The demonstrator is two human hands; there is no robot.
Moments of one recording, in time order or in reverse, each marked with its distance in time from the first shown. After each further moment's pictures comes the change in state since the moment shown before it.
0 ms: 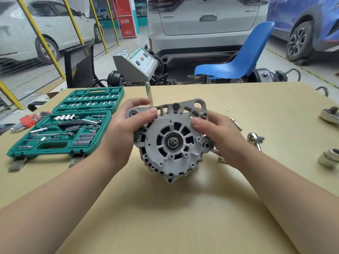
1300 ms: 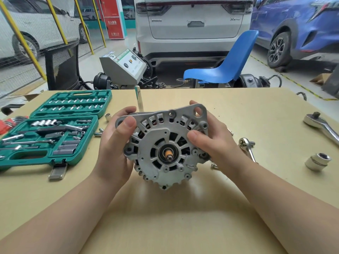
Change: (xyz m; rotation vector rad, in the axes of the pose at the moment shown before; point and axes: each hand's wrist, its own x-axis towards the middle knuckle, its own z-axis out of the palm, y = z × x) left_hand -0.008 -0.025 0.014 -0.350 0.013 0.053; right_hand -0.006 -0.001 0.005 -0.225 0.068 -0.181
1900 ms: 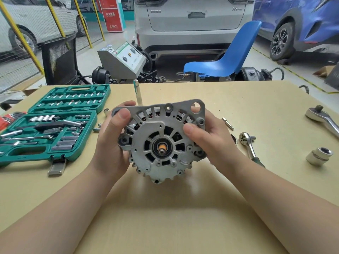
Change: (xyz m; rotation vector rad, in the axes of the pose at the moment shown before) left_hand 0.005 0.004 0.000 -0.019 0.002 -0.024; right_hand -0.002 0.002 0.011 0.050 0.070 0.088
